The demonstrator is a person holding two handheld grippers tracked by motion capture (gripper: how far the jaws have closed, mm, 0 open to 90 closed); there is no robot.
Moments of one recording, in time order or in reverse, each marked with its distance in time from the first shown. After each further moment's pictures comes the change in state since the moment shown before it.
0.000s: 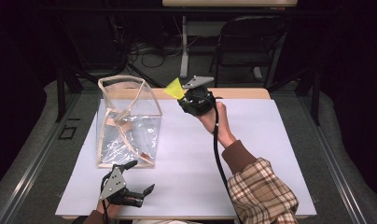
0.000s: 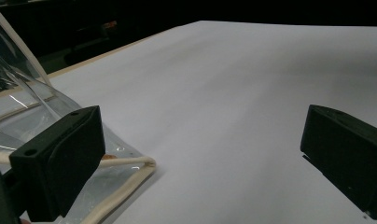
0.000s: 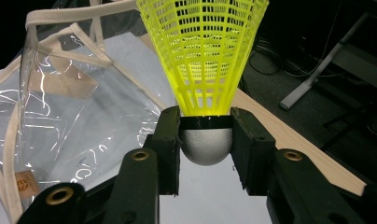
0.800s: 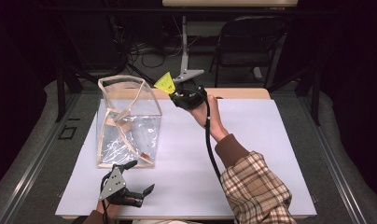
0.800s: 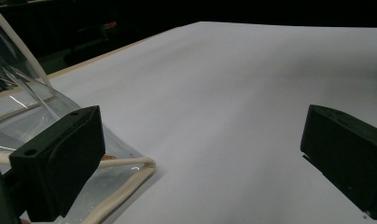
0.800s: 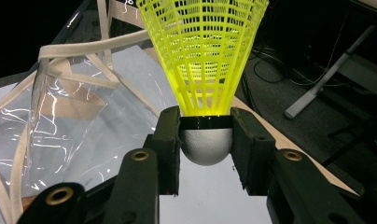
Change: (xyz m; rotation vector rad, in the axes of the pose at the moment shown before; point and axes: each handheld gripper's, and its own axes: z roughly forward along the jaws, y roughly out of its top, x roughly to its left) left arm 0.000 0.000 0.000 -0.002 -0.006 -0.003; right arm 0.007 0.026 0.013 -0.014 0.019 -0.014
